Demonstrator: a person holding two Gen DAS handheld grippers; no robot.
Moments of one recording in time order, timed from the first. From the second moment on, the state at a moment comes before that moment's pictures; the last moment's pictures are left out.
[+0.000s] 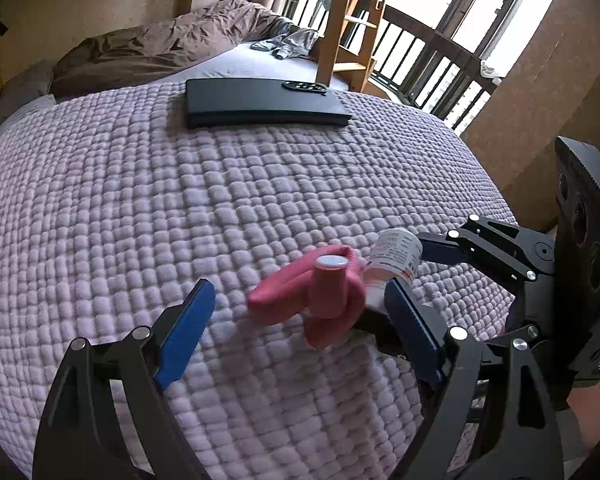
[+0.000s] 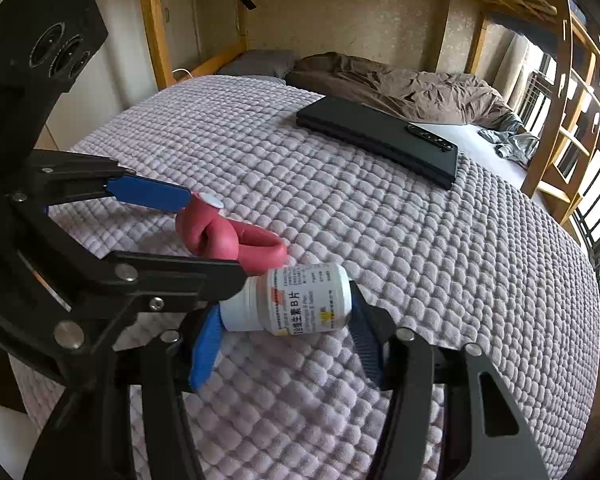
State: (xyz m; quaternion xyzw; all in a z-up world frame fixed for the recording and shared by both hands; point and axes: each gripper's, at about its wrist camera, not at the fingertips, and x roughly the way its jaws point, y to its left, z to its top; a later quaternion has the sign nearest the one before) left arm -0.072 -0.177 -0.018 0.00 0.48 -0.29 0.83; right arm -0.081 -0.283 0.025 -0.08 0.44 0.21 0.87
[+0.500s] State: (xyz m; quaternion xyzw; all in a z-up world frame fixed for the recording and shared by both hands) left arm -0.069 -0.208 -0.025 0.06 0.45 -0.28 0.84; right arm -0.097 -0.312 0.027 -0.07 0.44 0.16 0.88
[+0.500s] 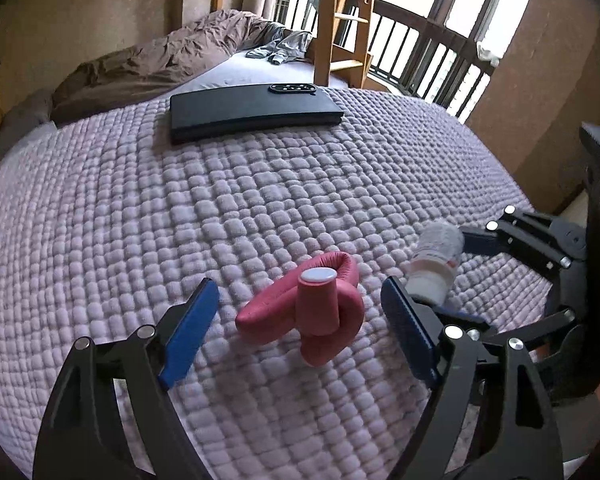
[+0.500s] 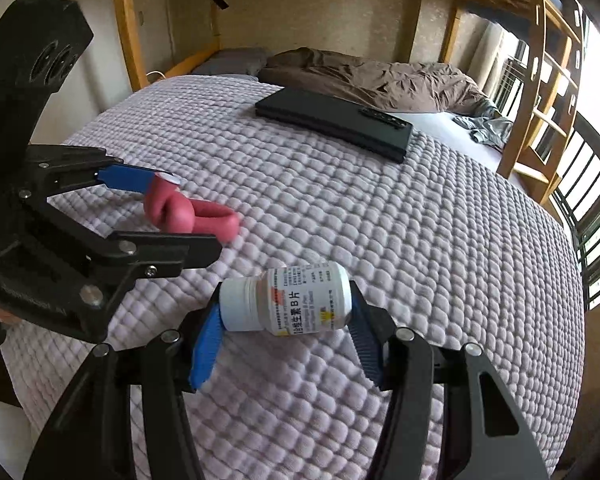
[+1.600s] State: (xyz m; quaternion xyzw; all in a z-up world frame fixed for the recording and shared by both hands) left arm -0.087 -0.178 -0.023 0.05 0.43 -0.26 0.87; right arm -0.109 -0.315 0.032 -0.05 0.44 0.15 0.88
